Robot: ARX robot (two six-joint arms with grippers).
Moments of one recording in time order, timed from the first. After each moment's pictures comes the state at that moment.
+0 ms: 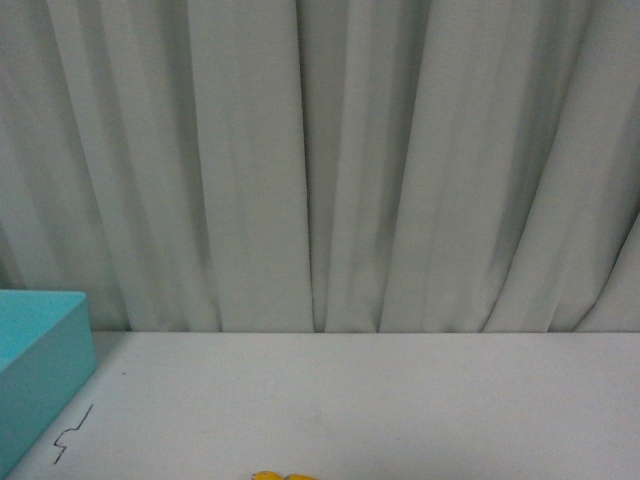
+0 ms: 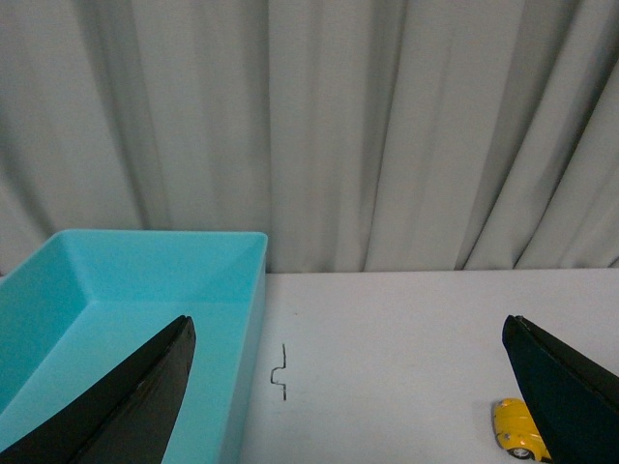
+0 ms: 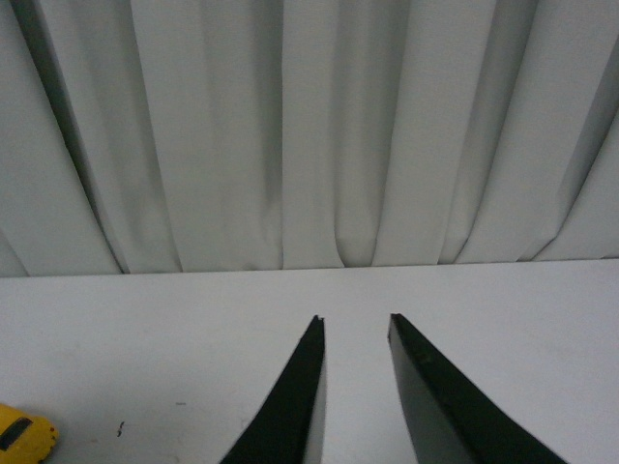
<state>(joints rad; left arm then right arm) 0.00 0.00 0.01 0.00 0.00 0.00 0.00 0.00 0.01 0.00 0.00 -0.01</state>
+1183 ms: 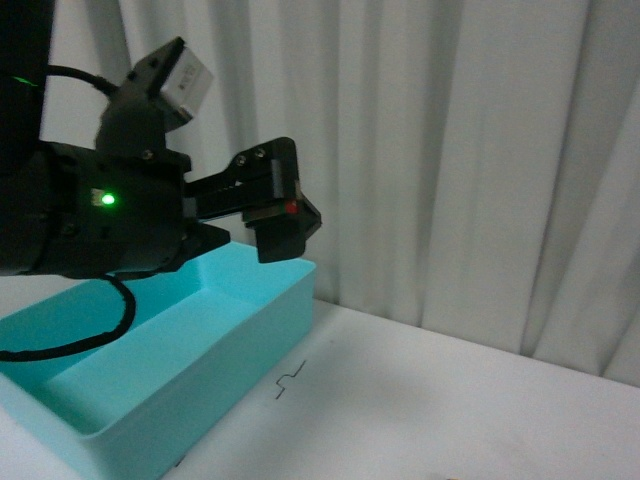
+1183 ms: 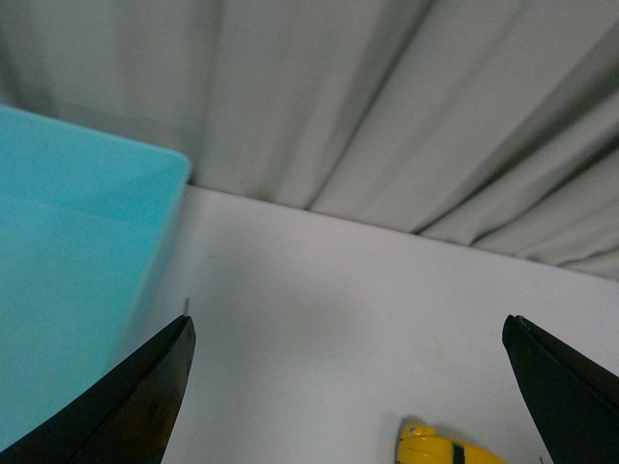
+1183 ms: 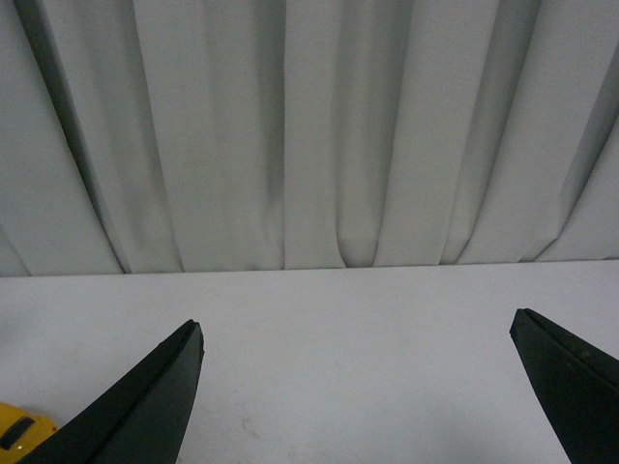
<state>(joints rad) -0.04 1.10 0.48 0.27 0.04 -0.31 0.00 0.00 0.01 0.00 0.00 -0.01</state>
